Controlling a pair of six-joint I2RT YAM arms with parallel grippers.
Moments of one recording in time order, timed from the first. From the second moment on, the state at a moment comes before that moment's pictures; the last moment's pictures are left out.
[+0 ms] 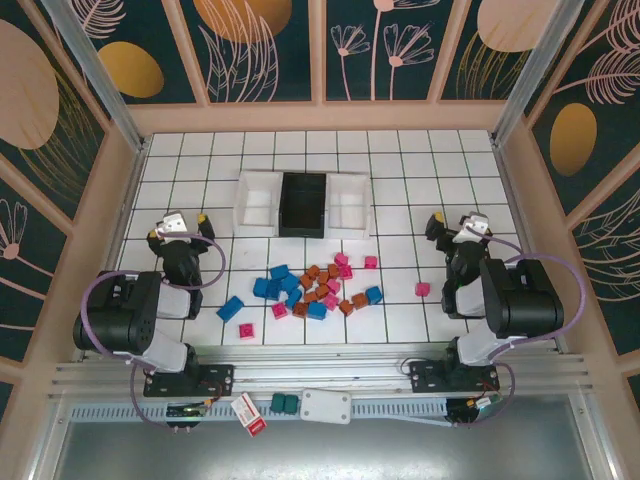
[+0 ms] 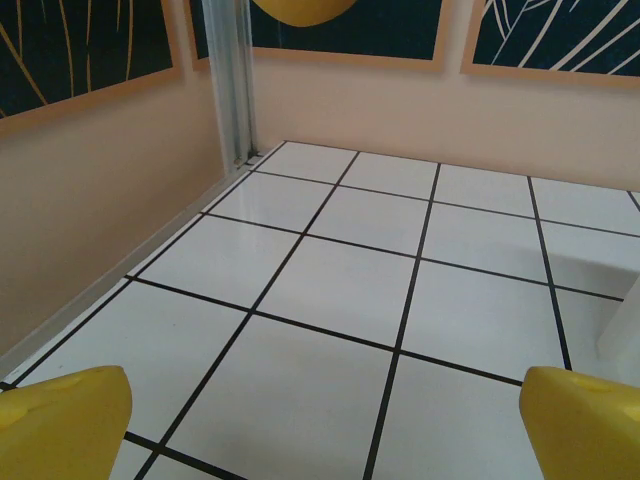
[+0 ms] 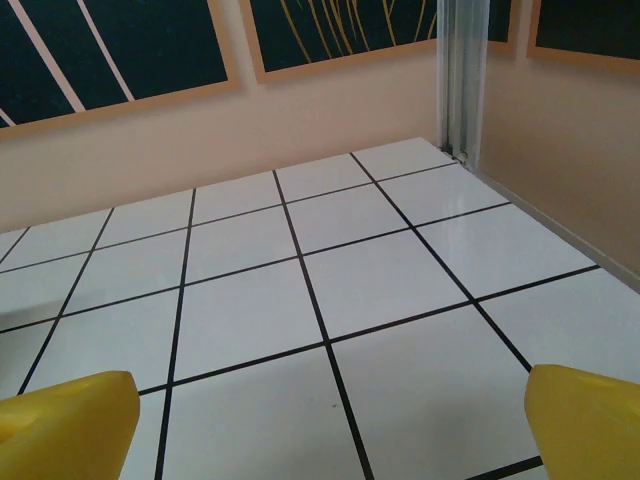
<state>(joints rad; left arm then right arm) -0.04 1.52 0.21 1.18 -0.35 -0.10 -0.01 1.57 0.17 1.30 0.16 0.15</state>
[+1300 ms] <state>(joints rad) -0.04 1.43 0.26 1.03 -0.34 -0.10 -0.01 1.50 0.18 1.22 0.12 0.13</state>
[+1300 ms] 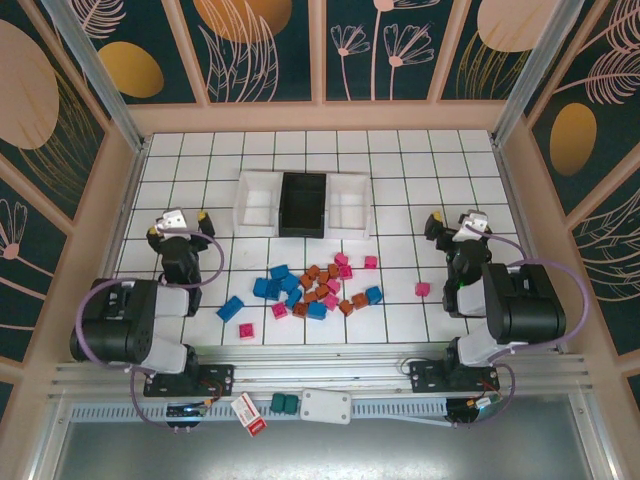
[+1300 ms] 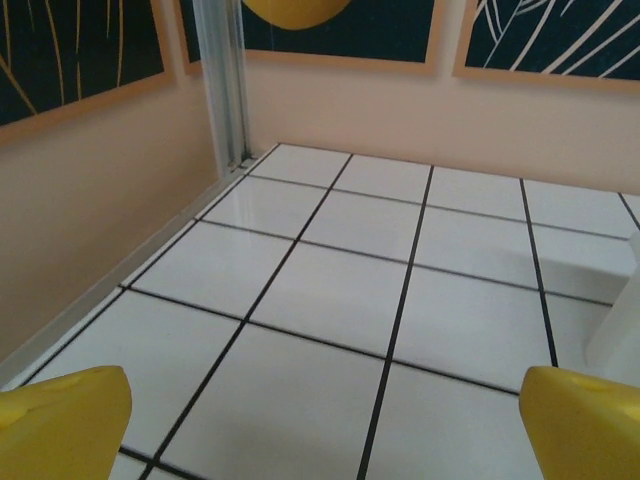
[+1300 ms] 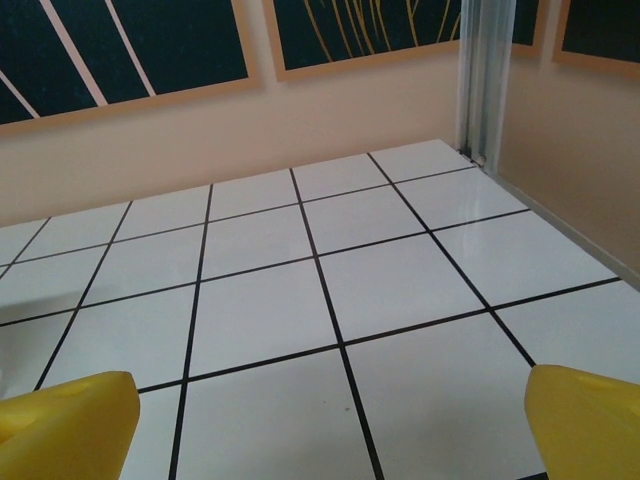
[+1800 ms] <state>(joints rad) -0.04 1.07 0.56 0.43 -0.52 -0.70 0.11 1.31 0.52 0.66 0.33 0.40</state>
